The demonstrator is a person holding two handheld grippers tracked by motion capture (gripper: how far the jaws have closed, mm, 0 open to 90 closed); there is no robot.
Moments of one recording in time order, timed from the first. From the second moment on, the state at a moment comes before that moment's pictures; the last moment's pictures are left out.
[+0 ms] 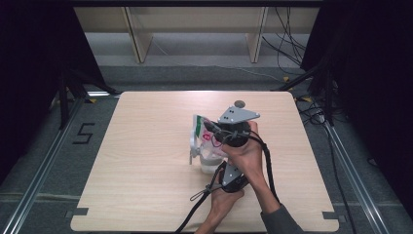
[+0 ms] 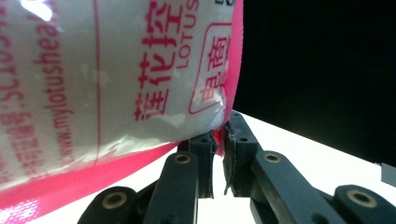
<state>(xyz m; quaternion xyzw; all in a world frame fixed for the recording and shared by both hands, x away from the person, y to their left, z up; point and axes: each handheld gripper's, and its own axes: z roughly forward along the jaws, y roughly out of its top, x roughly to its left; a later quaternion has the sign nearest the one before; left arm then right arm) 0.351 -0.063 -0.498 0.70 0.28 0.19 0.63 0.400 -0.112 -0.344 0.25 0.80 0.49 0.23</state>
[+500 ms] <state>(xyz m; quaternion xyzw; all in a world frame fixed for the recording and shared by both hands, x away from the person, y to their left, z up) 0.350 -0.063 -0.497 0.70 0.28 0.19 0.63 0.400 -0.113 -0.343 0.25 0.80 0.50 0.22</state>
